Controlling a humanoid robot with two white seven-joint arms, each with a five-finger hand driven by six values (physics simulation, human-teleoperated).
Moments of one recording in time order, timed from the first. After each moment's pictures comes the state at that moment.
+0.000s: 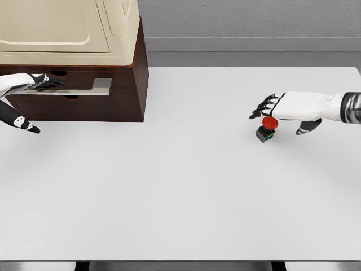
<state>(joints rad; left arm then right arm) -0.71 1.19 -0.75 -1.54 0.45 -0.11 -0.61 -0.76 -0.89 0.75 -1.41 0.42 -0.61 0.61</state>
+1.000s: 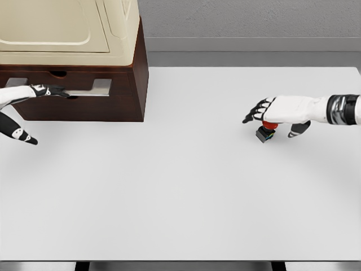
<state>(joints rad) -0.68 1.23 -0.78 -1.56 0.41 -0.21 -0.61 -0.79 -0.83 0.81 -1.36 0.46 -0.61 0.61</state>
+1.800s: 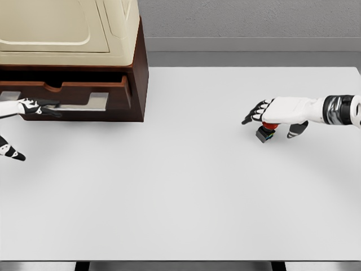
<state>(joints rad) -0.67 1.35 -0.87 -1.59 0.46 -0.41 -0.58 -0.81 -0.81 0.83 -1.32 0.47 -0.61 0.61</state>
